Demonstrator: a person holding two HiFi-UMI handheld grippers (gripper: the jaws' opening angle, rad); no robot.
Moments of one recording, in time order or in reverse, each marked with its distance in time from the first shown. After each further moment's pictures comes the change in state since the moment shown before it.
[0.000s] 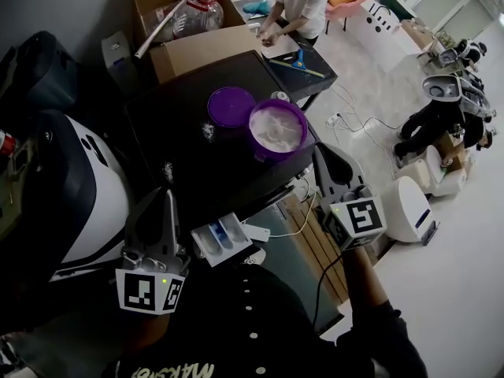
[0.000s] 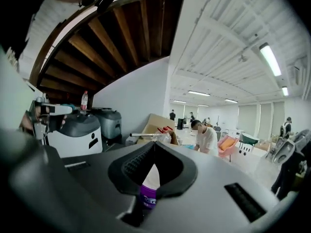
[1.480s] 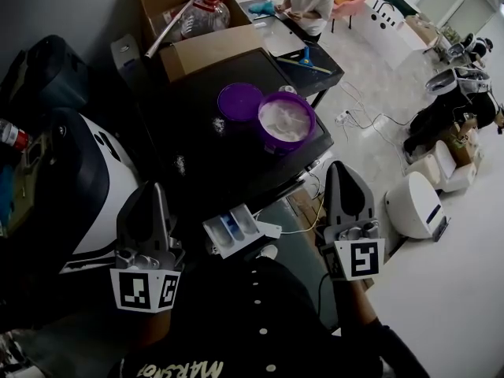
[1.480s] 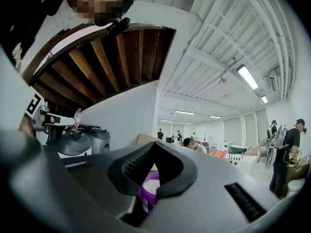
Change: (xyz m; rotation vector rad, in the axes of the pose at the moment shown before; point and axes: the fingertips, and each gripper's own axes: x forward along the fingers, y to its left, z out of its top) left arm -0.033 0.019 0.030 0.056 -0.060 0.064; right arm -0.079 0.041 0.044 0.063 -0.301 -0.177
